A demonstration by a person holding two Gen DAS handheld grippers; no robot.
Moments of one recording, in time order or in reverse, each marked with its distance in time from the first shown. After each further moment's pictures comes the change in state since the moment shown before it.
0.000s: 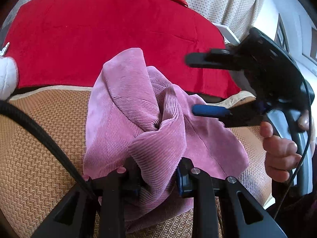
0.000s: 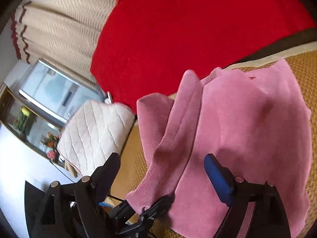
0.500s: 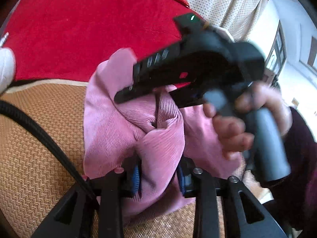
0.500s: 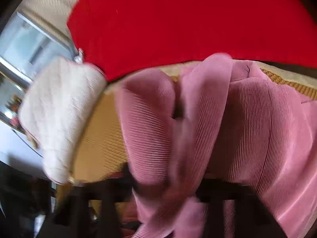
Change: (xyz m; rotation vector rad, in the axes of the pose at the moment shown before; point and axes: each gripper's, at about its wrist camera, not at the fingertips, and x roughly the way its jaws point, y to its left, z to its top) left arm -0.010 0.016 0.003 -0.056 0.032 -0.096; right arm 0.101 0.030 0.033 -0.177 0.260 -0.295
